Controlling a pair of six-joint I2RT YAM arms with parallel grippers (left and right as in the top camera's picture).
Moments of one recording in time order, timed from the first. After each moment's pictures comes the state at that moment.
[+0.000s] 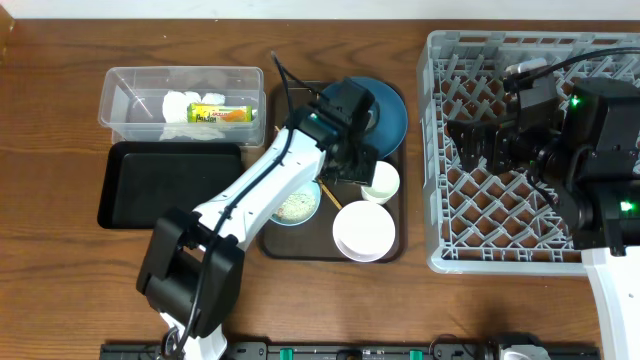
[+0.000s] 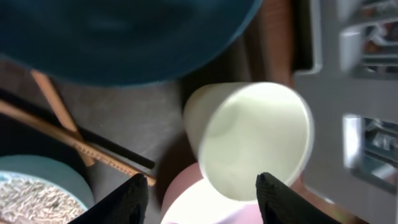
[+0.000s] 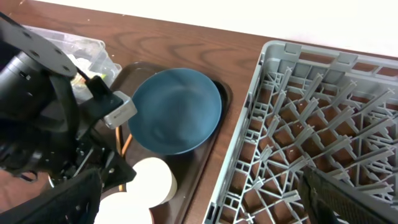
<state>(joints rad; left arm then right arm) -0.60 1.88 1.49 -0.88 0.23 -0.40 0.06 1.18 1.33 -0.83 -0.34 -0.05</state>
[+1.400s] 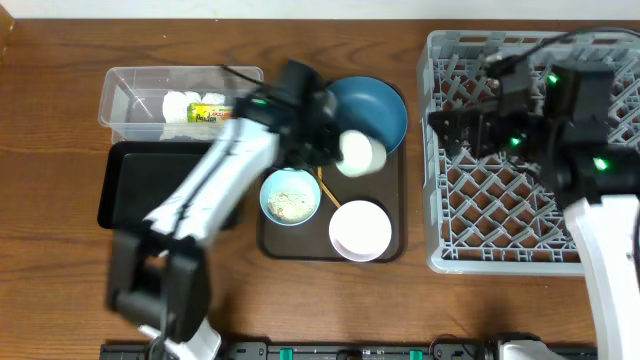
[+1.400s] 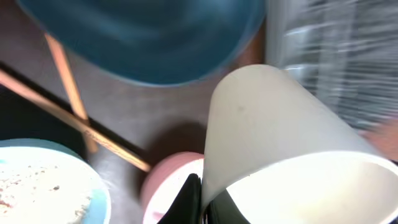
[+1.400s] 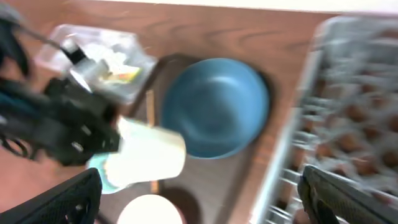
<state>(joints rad) -0.37 1.77 1.45 -0.86 0.57 -0.41 0.06 1.35 1.34 -0.75 -0.54 0.01</state>
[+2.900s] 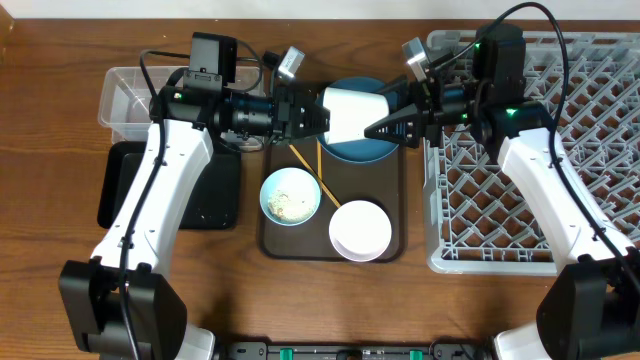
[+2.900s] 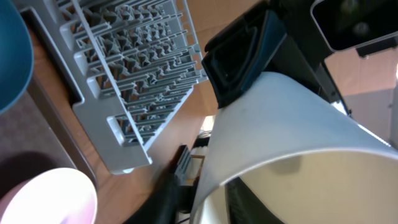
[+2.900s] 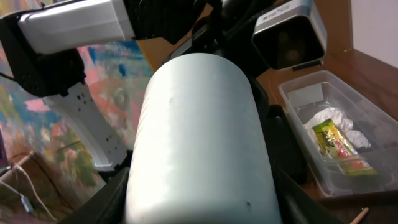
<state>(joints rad) -0.16 1.66 1.46 -0.78 1.30 -0.30 0.18 1.68 1.34 -0.19 -1.52 -0.10</state>
